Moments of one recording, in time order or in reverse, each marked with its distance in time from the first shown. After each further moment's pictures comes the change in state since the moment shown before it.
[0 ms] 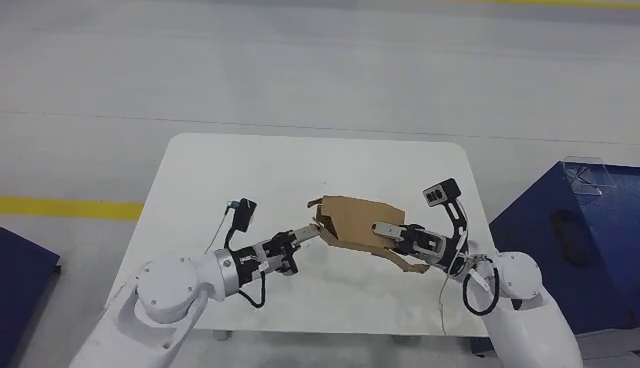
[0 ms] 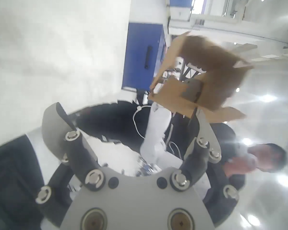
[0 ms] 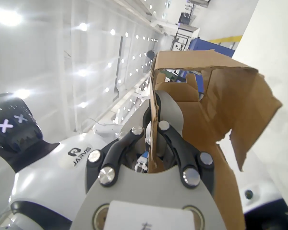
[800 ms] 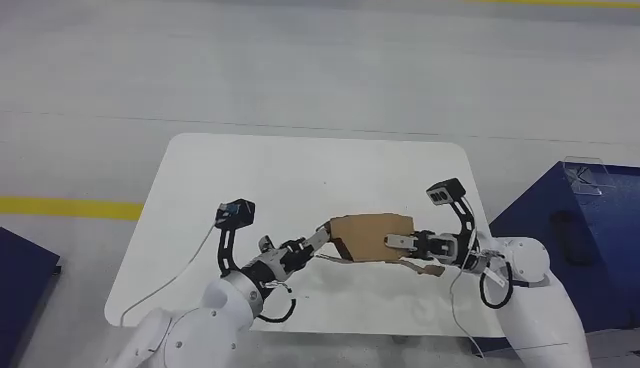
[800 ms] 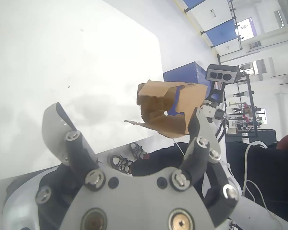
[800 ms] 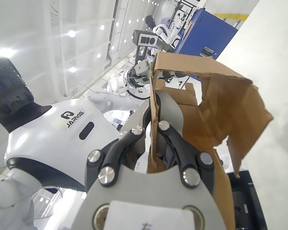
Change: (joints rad) left arm -0.033 -0.009 0.192 -0.254 0.551 0.337 0.078; right arm 0.096 0.023 0.001 0.152 0.083 -0.114 0.262
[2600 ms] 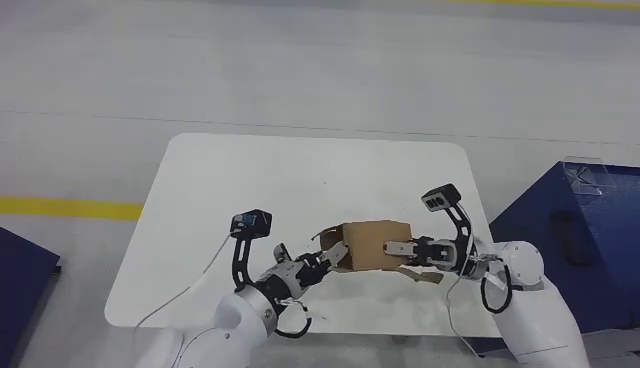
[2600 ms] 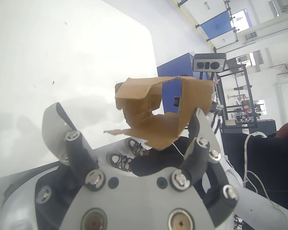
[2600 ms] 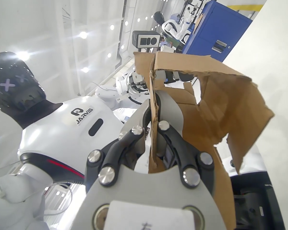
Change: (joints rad) left arm 0.054 -0.036 0.021 -0.071 0.054 -0.031 0.008; right arm -0.001 0.021 -0.051 0.012 0.126 0.052 0.023
